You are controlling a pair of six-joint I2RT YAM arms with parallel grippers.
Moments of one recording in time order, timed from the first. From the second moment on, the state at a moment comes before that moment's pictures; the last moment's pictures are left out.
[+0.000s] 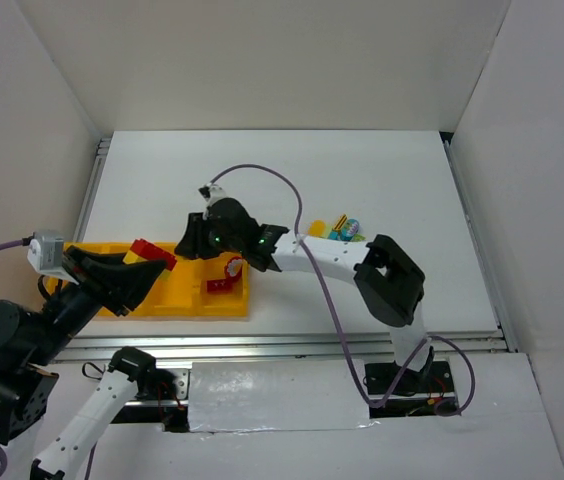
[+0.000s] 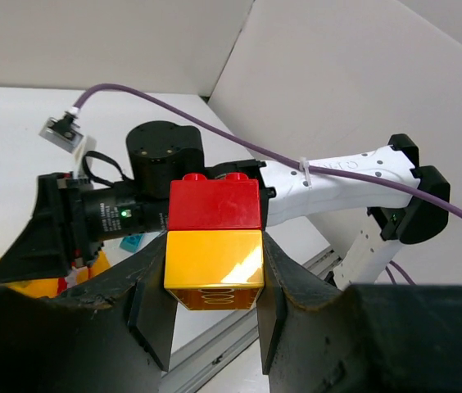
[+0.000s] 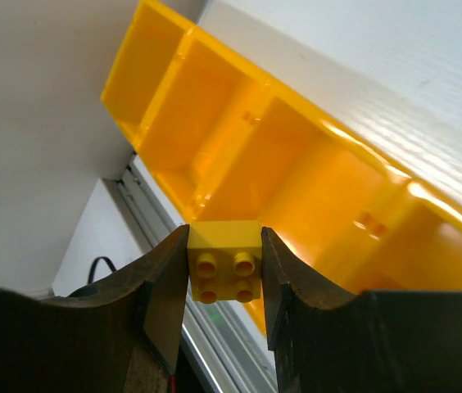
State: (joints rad) left arm -0.34 0.37 1.15 -0.64 0.29 -0.52; right arm 1.00 1.95 1.47 0.09 -0.10 0.74
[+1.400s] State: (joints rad) left arm -0.34 0.43 0.96 -0.42 0.84 -0.54; right arm 0.84 1.18 0.83 0.42 -0.73 0.66
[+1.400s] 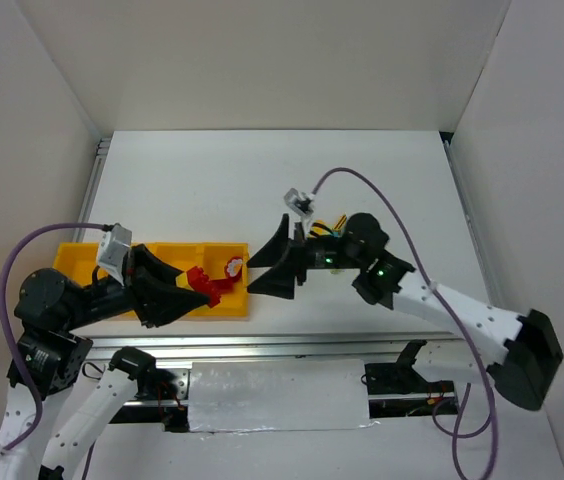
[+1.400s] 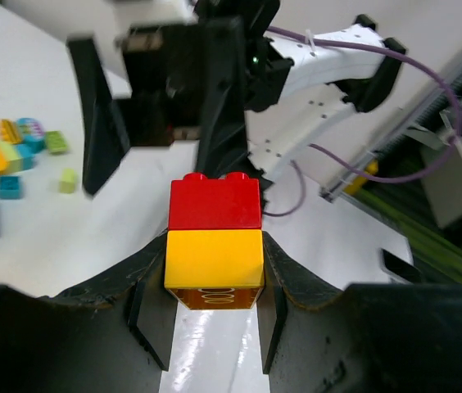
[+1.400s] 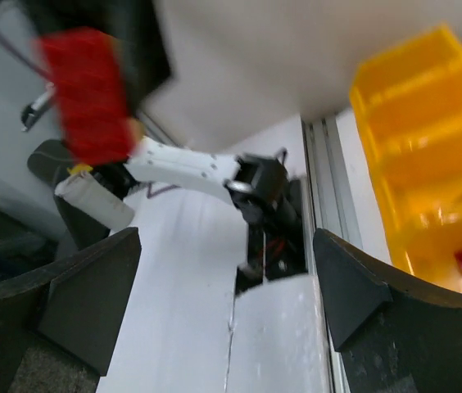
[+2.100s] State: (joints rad) left arm -0.34 0.45 0.82 -0.13 1.11 -0.66; right arm 1.11 1.13 1.02 0.29 -0.41 0.49
